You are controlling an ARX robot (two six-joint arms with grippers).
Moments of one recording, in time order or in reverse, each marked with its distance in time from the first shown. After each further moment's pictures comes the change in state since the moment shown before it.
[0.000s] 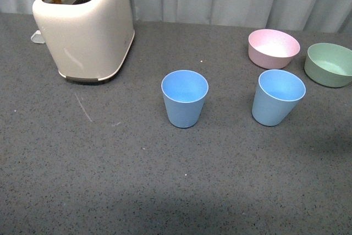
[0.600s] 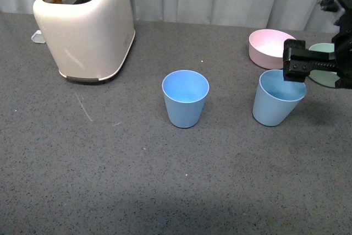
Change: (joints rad) left arm 0.000 0.000 0.000 0.000 0.000 0.000; right arm 0.114 0.576 0.500 -0.314 0.029 0.283
